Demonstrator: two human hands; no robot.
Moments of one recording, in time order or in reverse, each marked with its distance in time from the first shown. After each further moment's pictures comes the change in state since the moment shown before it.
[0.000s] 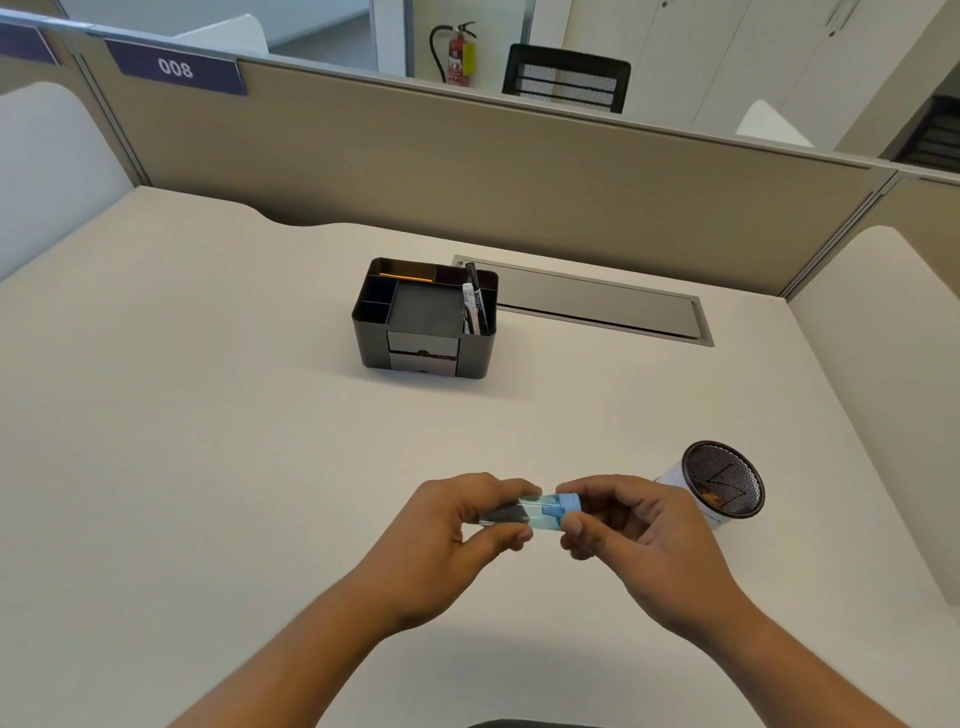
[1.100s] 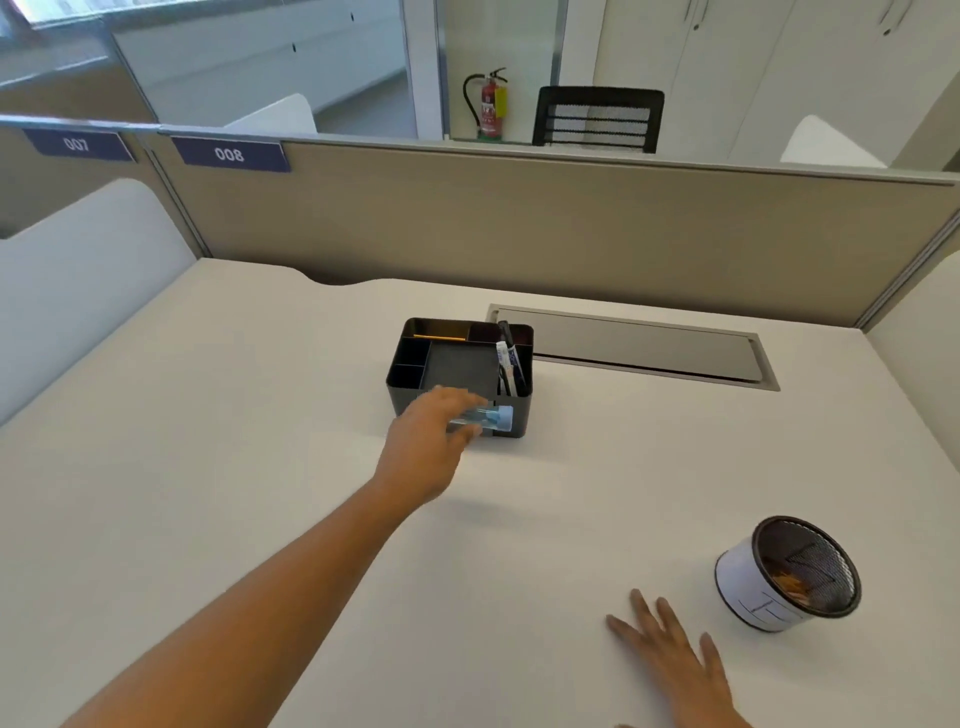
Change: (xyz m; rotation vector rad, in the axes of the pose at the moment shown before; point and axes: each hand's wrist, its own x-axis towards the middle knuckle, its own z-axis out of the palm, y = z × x) left_hand 0.136 -0.059 -0.078 0.411 0.341 -0.165; right_hand 0.020 0.162 -0.021 -1.179 -0.300 0.187
